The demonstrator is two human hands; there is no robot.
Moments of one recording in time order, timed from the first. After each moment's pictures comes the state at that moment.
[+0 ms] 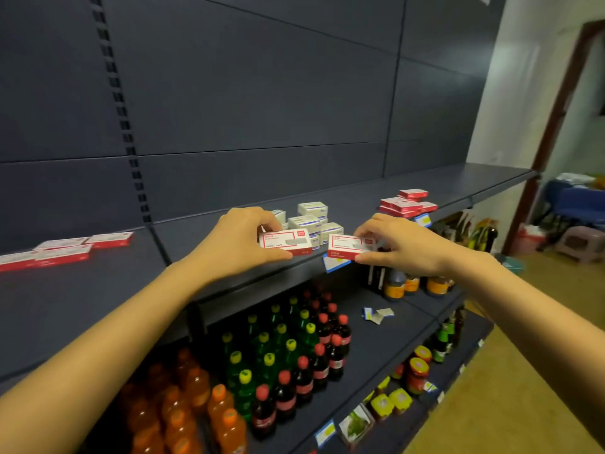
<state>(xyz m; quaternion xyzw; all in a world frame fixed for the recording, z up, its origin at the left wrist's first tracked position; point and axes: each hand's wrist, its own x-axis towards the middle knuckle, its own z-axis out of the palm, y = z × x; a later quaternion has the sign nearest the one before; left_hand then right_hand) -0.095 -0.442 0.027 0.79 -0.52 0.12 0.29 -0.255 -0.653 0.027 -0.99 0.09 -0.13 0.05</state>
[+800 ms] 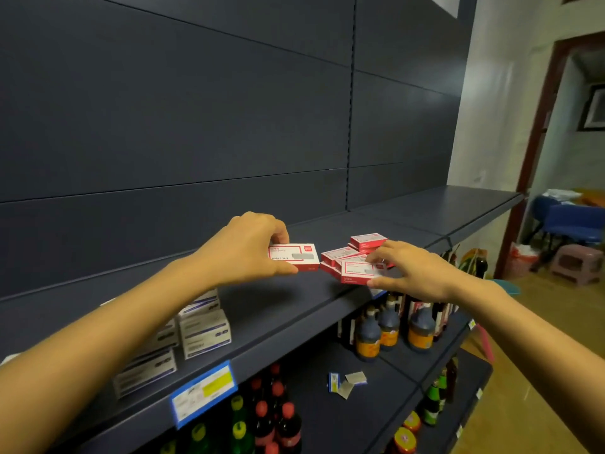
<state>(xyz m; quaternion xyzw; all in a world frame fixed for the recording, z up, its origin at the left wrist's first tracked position) -0.064 -0.716 0.069 0.80 -0.56 0.14 0.15 -0.221 -0.934 0.023 -0.98 0.16 -0.12 0.02</state>
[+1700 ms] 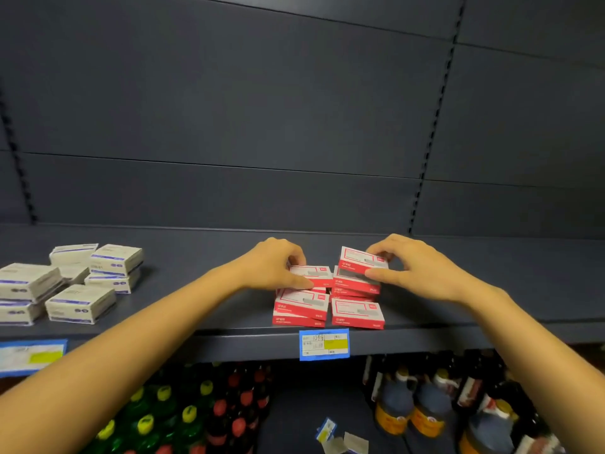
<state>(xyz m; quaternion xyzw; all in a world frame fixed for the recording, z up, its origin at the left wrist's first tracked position) -0.060 -0.910 0.018 0.92 -0.34 0.01 0.19 -0.129 -1.143 0.035 -0.98 -0.10 -0.11 0.12</state>
